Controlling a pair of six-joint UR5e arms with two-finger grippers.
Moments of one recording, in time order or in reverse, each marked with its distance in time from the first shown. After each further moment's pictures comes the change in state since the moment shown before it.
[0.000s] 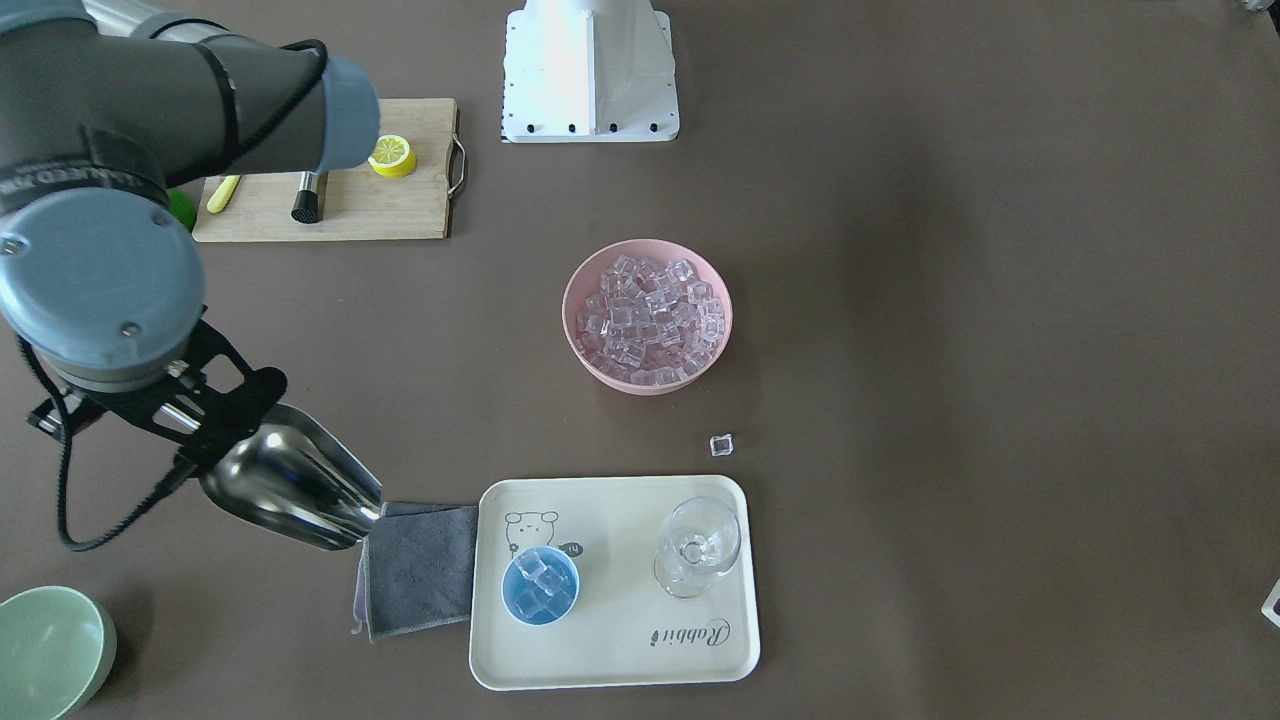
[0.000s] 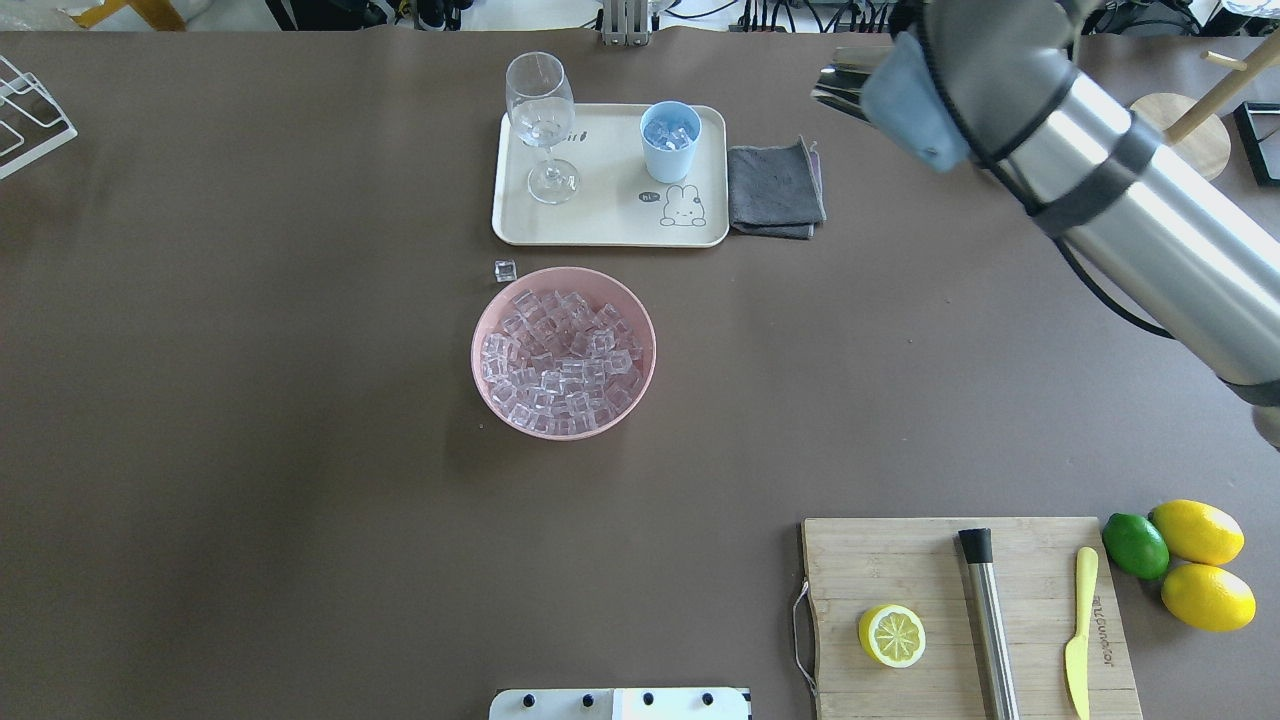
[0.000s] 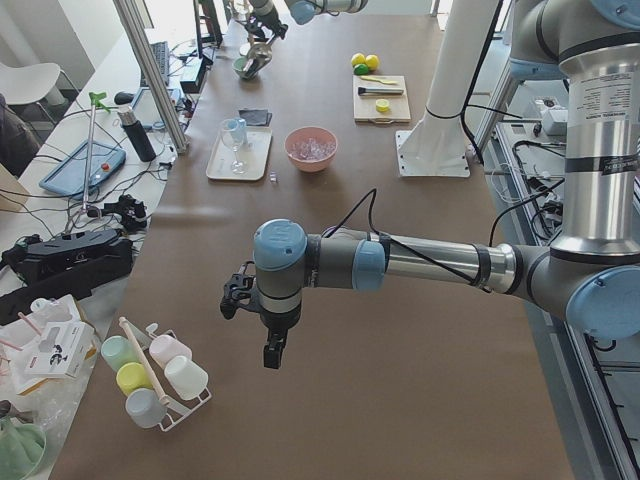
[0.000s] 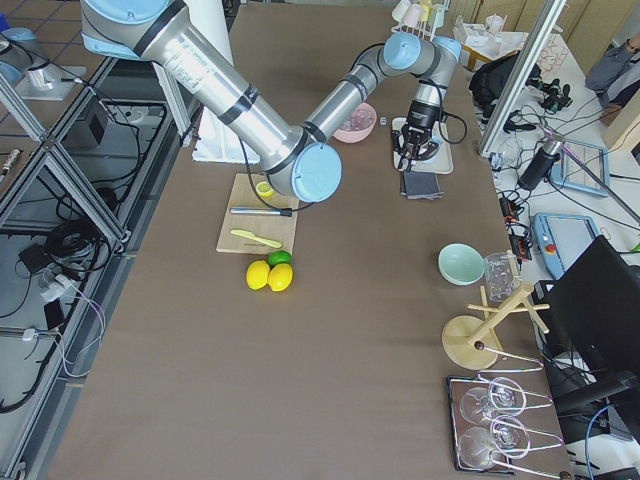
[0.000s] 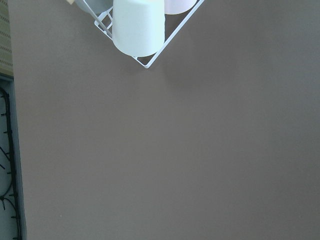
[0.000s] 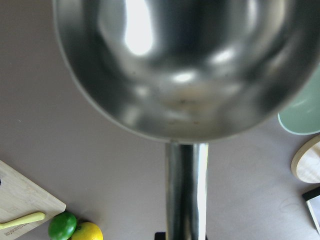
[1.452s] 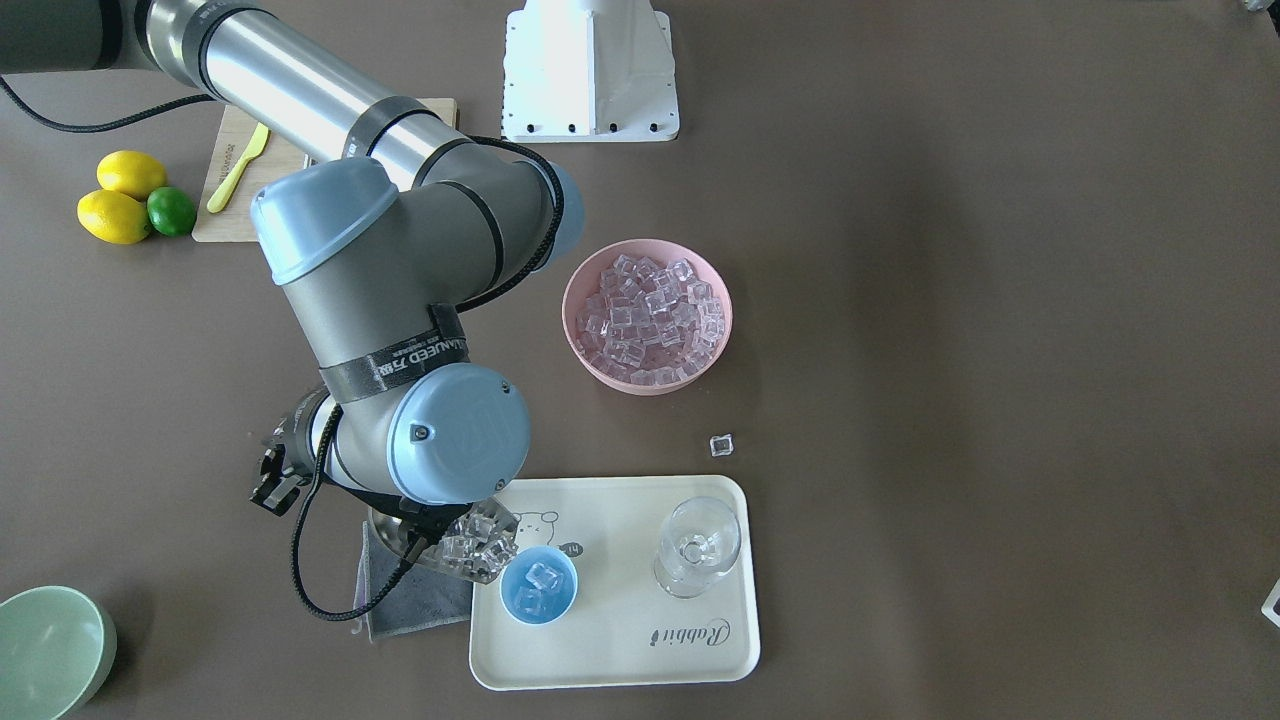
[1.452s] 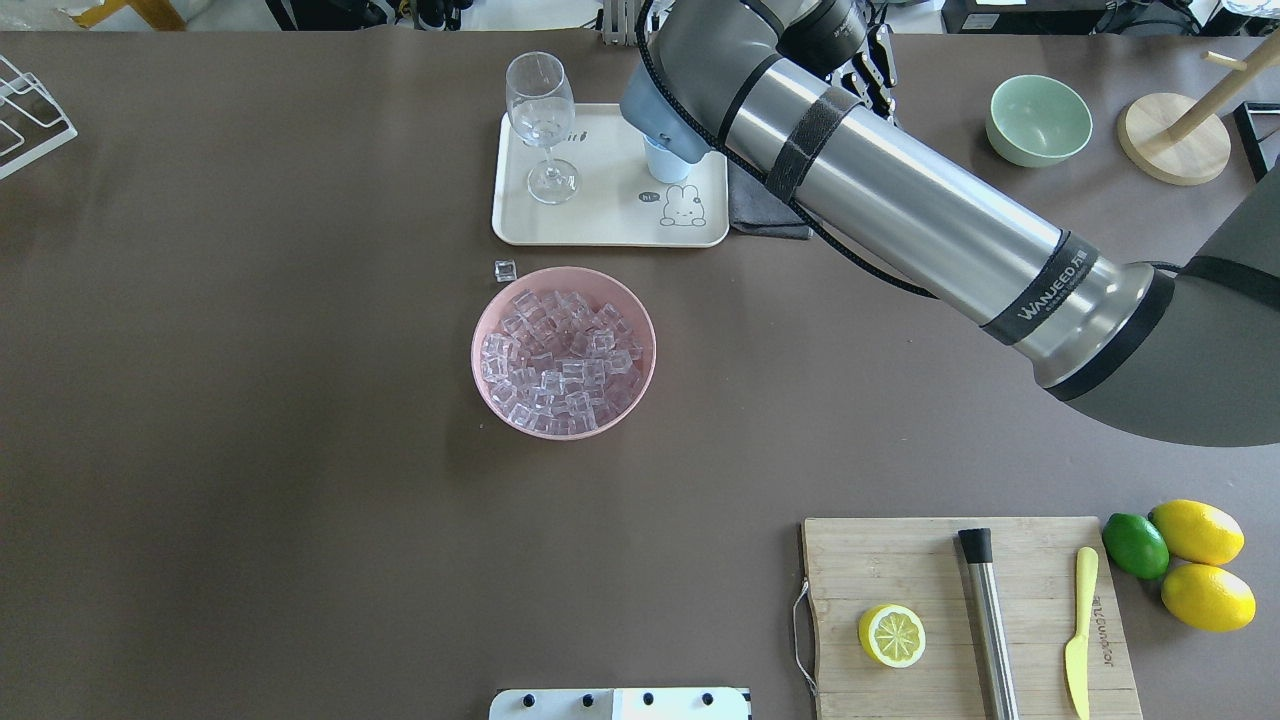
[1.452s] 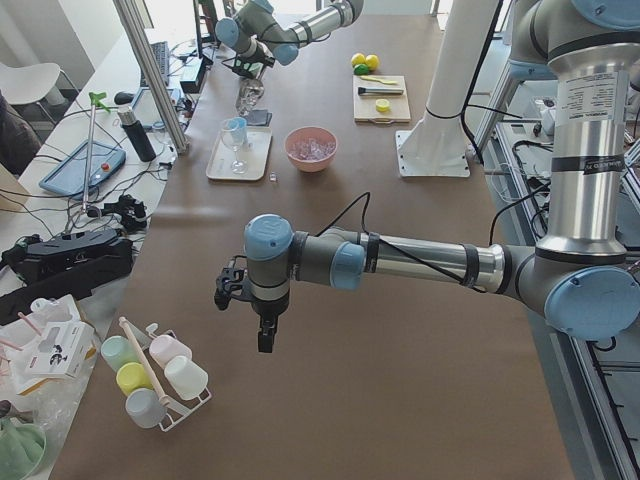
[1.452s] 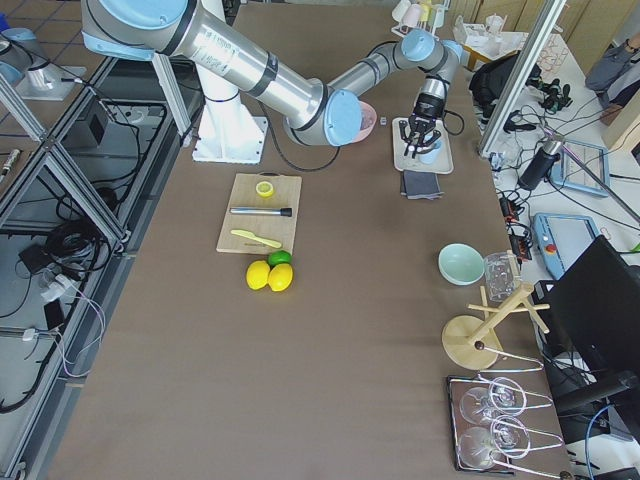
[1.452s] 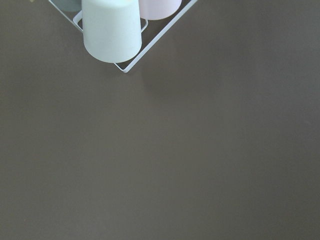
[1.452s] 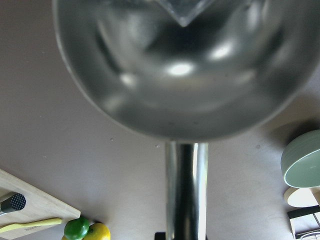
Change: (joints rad) left arm 0.106 -0.028 0.033 -0.086 -0.004 -0.224; right arm -0.140 0.352 -0.579 0.101 -0.093 0.014
